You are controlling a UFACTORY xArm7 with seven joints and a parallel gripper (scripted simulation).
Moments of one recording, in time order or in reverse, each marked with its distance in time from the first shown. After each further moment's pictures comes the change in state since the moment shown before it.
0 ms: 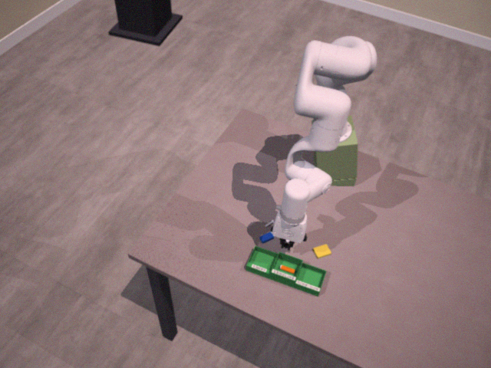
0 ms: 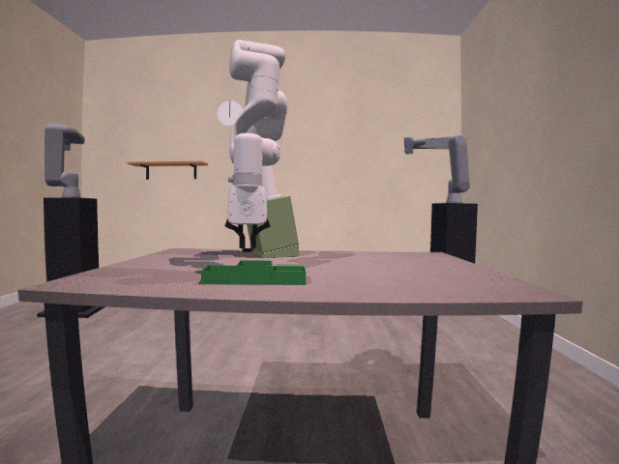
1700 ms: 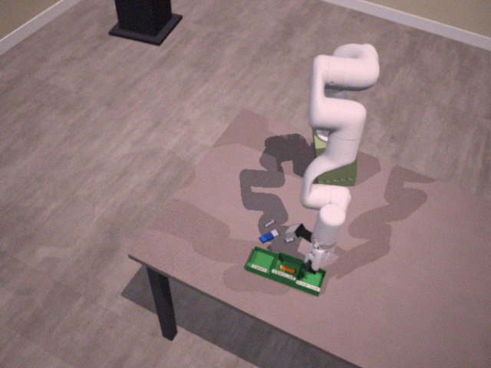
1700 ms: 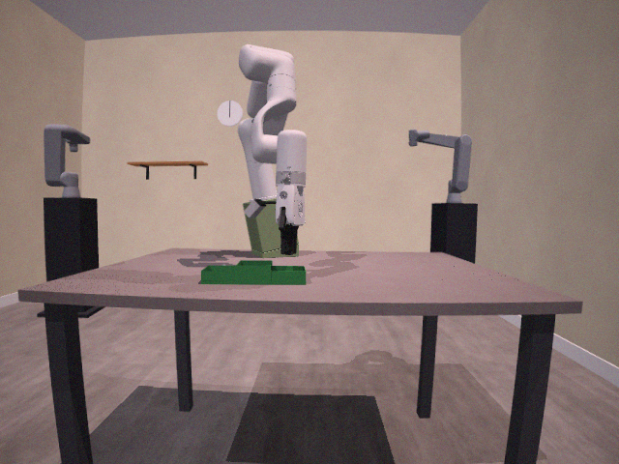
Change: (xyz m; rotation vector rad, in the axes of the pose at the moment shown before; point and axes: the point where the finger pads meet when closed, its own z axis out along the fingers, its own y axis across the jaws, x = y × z) arm -0.057 0.106 0.001 0.023 0.008 -1.160
